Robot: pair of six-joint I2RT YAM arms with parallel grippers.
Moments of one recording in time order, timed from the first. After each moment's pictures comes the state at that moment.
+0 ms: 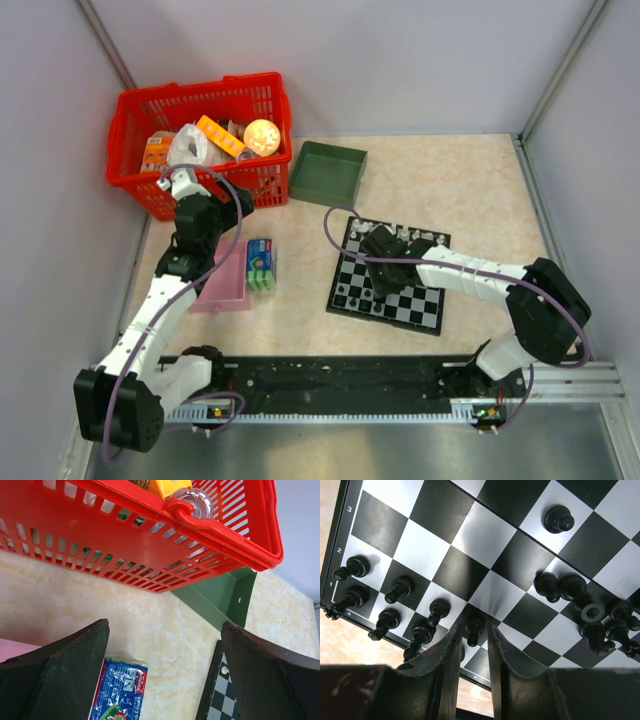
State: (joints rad) left arm -0.18 1.01 0.77 -0.04 -0.17 -0.65; right arm 0.81 1.51 0.91 -0.57 0.13 0.47
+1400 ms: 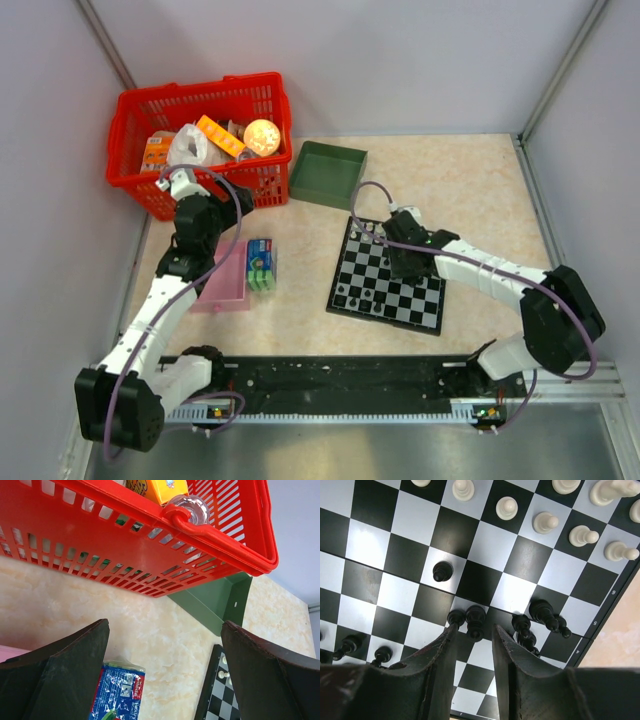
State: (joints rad) left arm -0.17 1.01 0.76 0.00 -0.17 -0.66; right arm 0.65 1.43 0.89 -0.54 0.29 0.47
